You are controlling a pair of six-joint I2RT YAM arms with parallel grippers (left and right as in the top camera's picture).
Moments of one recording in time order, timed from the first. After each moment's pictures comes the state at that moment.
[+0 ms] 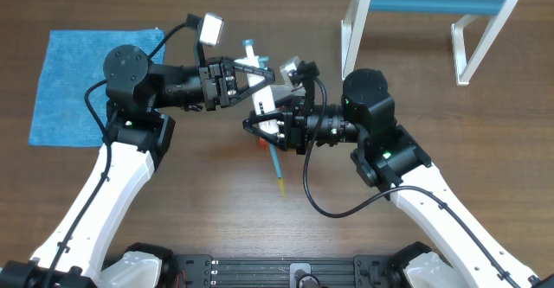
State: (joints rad) left arm -0.19 1.31 0.89 0.54 1.25 -1.09; right arm 0.49 1.23 0.88 0.12 -0.94 0.60
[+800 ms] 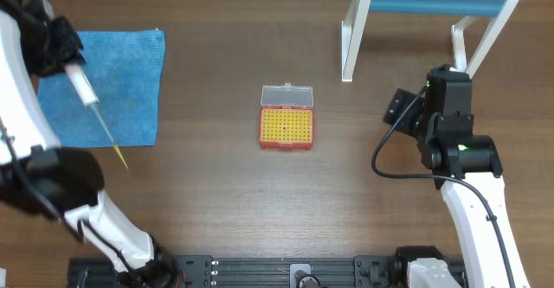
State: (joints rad) left arm 0.39 2.05 2.32 -1.66 0.04 -0.18; right arm 0.01 1.13 0.93 -0.71 0.17 0.38
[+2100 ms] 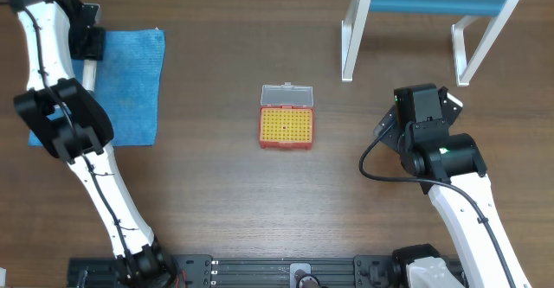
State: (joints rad) left arm 0.39 2.58 2.44 -1.28 -0.04 0.35; right arm 0.17 1.13 0.94 -0.94 0.25 0.78
